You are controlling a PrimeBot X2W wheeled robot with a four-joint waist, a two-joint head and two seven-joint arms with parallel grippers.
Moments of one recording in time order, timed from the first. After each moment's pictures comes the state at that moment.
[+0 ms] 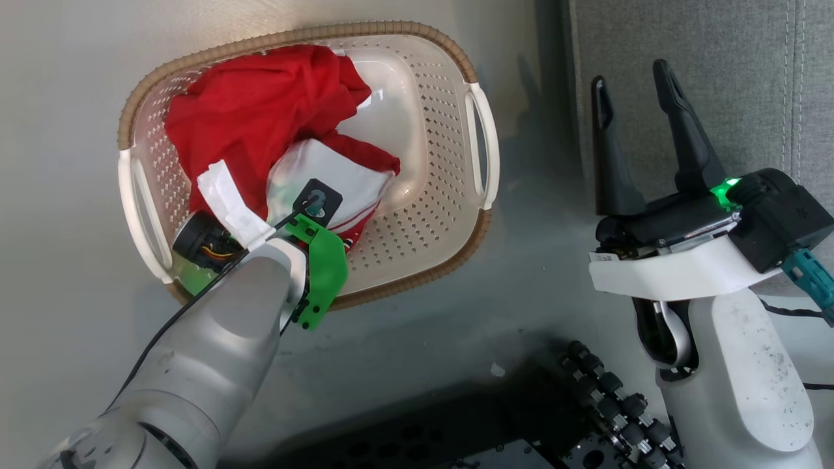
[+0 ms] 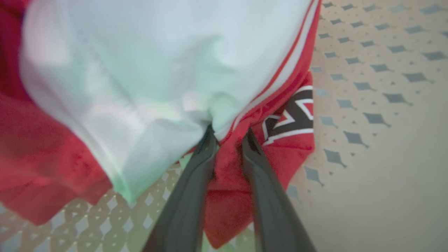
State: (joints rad) left arm -0.98 0.05 -1.06 1.26 -0.54 -0.07 0.22; right arm -0.37 -0.05 0.15 -0.09 0.20 0.13 -0.26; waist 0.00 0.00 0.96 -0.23
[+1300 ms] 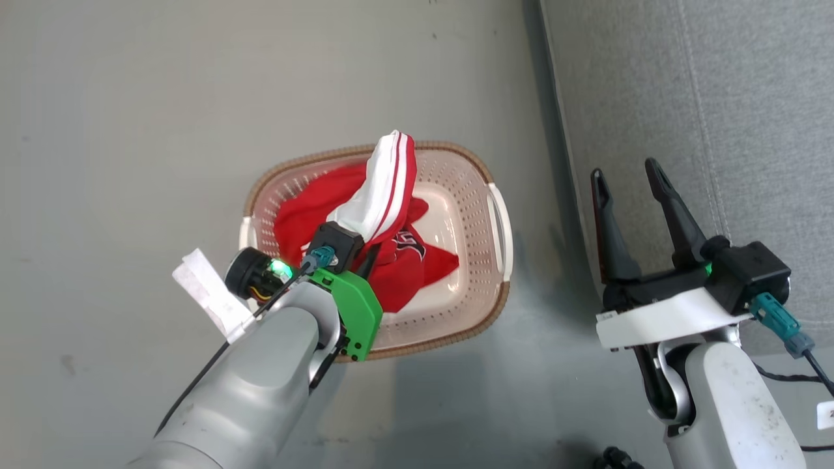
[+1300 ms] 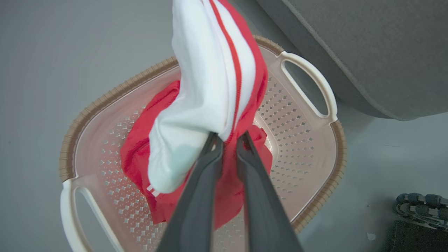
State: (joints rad) left arm -0.82 0.05 -1.02 1.09 -0.66 -0.09 -0.23; right arm -0.23 -0.05 0.10 0.03 0.17 0.13 -0.23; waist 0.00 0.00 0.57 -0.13
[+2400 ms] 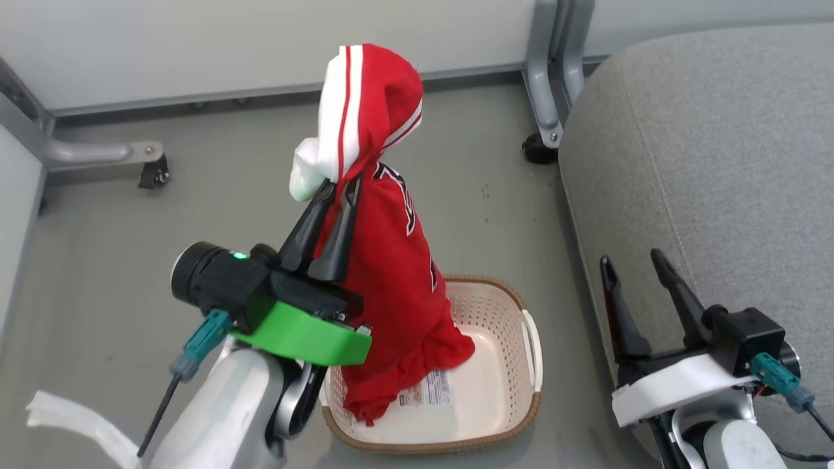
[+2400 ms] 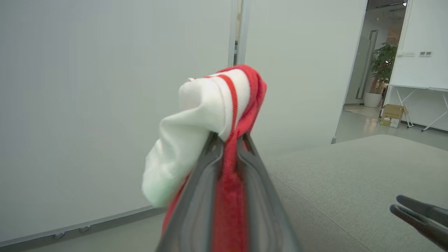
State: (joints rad) left arm -0.39 0.21 -0.54 0.03 -0.45 0.03 -0.26; right arm -0.01 -0.05 0.07 -0.07 0.16 0.13 -0.10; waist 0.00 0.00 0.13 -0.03
